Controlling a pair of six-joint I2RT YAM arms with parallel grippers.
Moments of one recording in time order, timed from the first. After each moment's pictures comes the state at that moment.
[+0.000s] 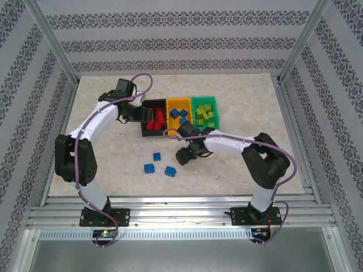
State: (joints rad) left arm -0.18 1.73 1.45 -0.82 0.26 -0.13; right arm 0.76 1.80 1.11 -0.58 -0.04 0.21
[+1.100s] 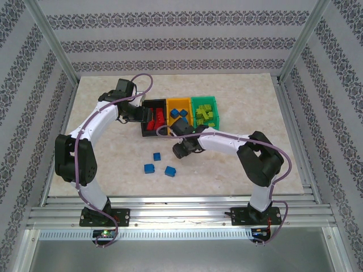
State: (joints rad) left arm -0.18 1.73 1.45 -0.82 0.26 -0.13; right arm 0.78 1.85 1.24 -0.57 0.04 0.18
